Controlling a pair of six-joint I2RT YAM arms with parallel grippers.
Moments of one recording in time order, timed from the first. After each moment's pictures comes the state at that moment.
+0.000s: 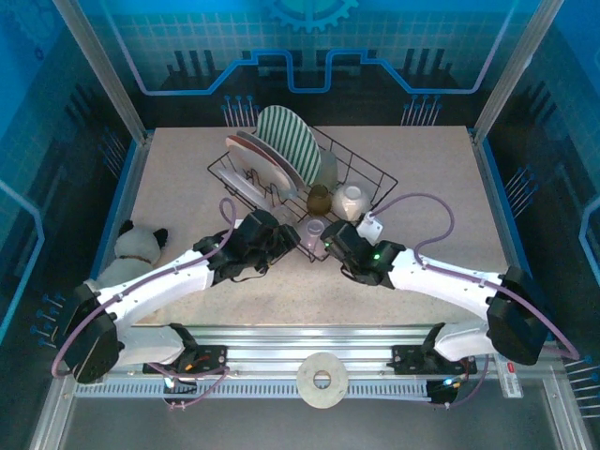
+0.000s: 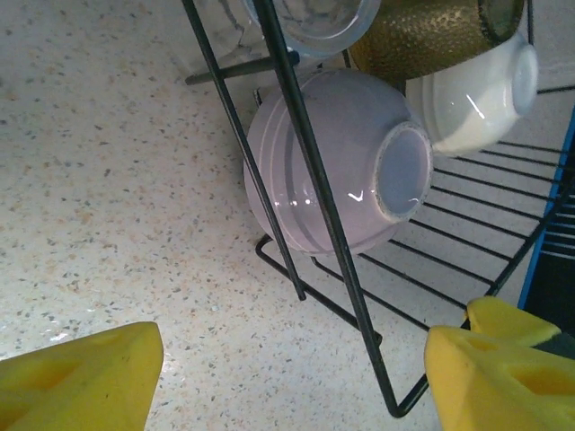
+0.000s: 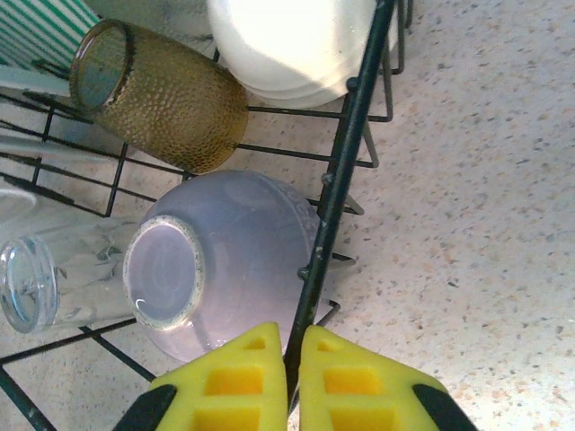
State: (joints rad) left arm -0.74 1.24 0.84 -0.43 -0.06 -1.33; right arm 0.91 1.35 0.85 -0.43 0.50 1.37
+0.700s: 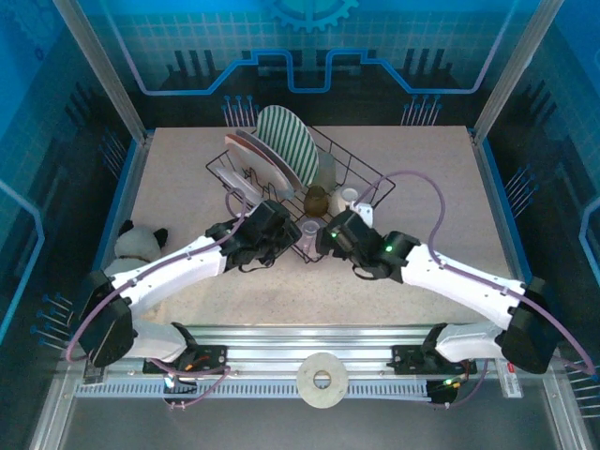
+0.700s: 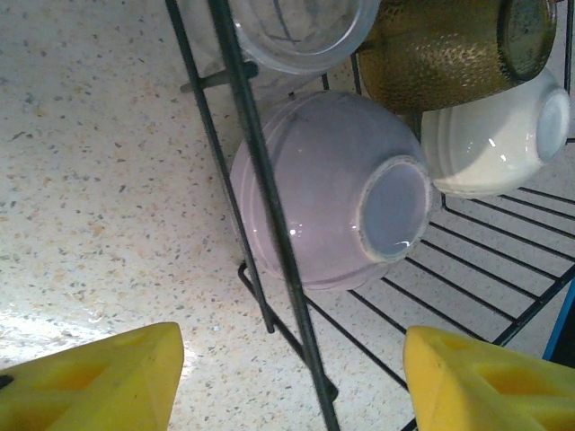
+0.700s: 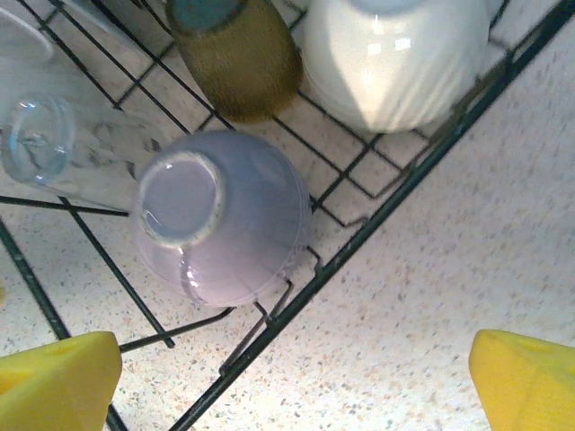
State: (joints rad) left arm -0.74 1.37 0.99 -0.55 -0.11 -1.37; right arm 0.86 1.26 0.98 -0.64 0.38 0.83
